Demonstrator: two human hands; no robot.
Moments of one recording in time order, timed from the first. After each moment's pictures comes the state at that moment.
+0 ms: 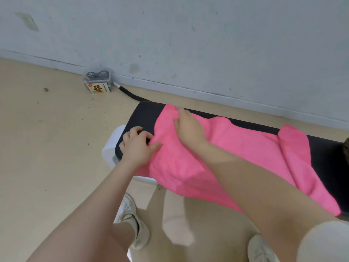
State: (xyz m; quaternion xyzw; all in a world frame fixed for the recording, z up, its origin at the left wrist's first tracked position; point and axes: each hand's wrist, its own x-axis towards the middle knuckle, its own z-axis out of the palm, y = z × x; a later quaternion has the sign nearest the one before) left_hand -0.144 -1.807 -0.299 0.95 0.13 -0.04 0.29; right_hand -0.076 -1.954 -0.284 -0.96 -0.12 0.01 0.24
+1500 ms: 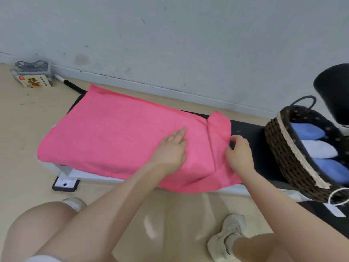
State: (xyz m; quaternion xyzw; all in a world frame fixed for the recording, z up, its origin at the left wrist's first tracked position) left_hand -0.153 -1.987 -0.296 0.94 -0.27 -0.07 0.19; right_hand -0.174 -2.200 -0.282 -0.95 0.22 -0.04 0.24
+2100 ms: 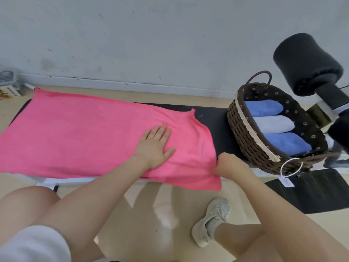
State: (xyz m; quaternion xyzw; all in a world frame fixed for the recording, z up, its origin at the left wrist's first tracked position) left_hand -0.160 -2.079 -0.311 0.96 -0.27 -0.09 0.07; right_hand -0.238 -2.290 -0.265 -0.93 0.24 0.25 0.08
